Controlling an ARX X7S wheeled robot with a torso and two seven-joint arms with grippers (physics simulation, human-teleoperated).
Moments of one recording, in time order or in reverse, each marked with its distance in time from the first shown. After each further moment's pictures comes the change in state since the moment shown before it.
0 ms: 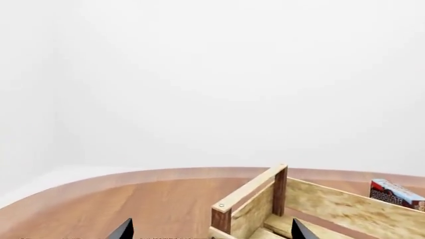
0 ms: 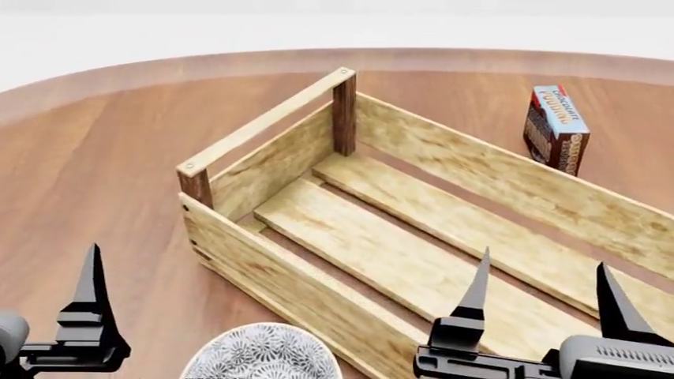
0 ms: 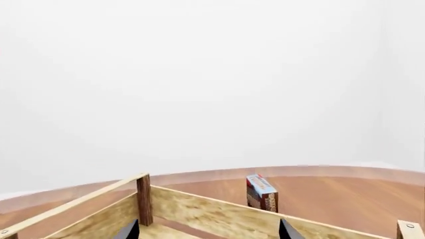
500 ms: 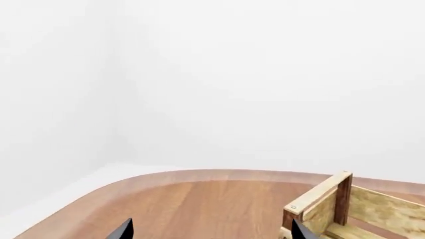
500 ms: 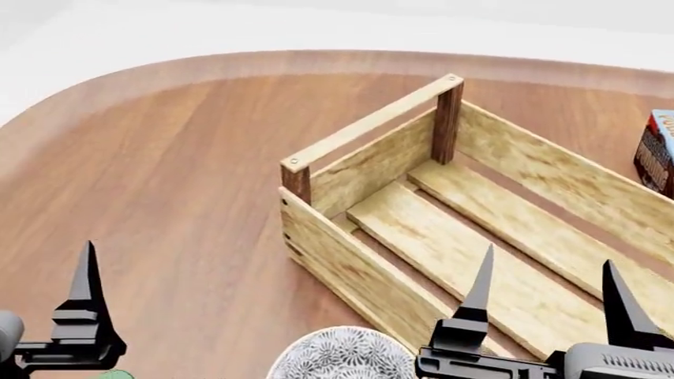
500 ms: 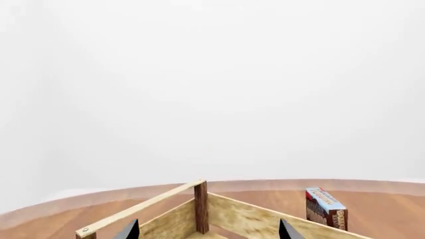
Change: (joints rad) left arm -0.001 -0.016 0.004 -0.002 -0.015 0.012 -0.022; right arm -0.016 0.013 -0.009 0.000 0.000 -0.057 0.010
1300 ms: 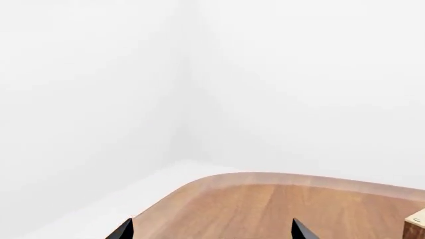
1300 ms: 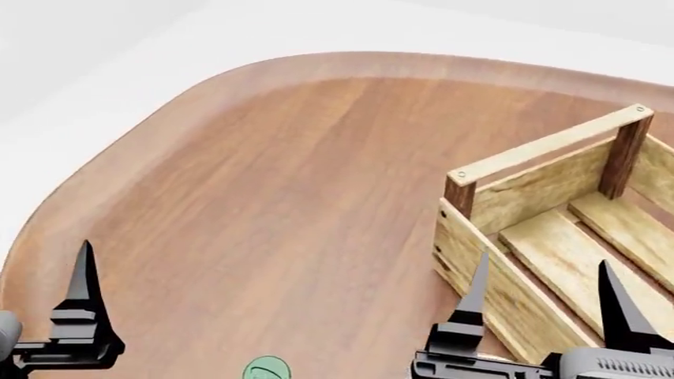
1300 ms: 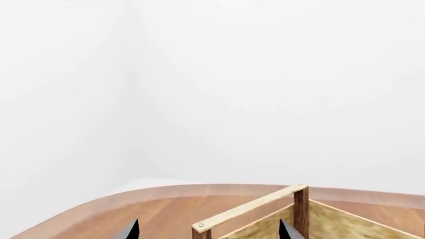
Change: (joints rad) left arm 0.001 -0.019 0.012 -0.006 -0.013 0.019 -0.022; right arm -0.009 0.021 -0.020 0.000 0.006 -0.022 0.011
